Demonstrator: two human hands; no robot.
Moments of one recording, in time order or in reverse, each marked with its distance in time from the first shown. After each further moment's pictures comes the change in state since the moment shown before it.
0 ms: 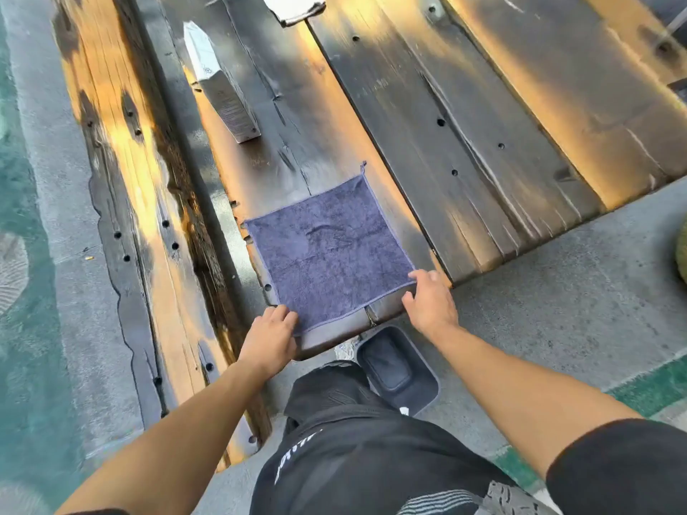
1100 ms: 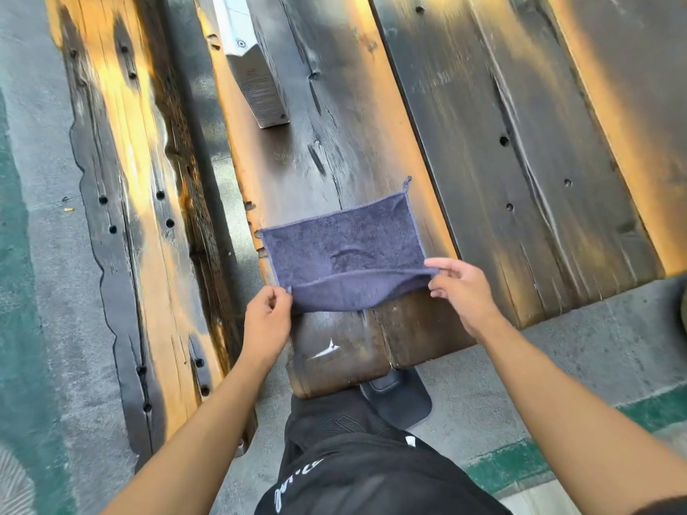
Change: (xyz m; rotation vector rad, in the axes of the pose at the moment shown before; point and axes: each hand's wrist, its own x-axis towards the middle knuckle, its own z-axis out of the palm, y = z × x) left_hand 0.073 -0.020 -0.068 -1.220 0.323 -0.657; right_hand 0.108 -0.058 -0.043 0.722 -0.150 0.176
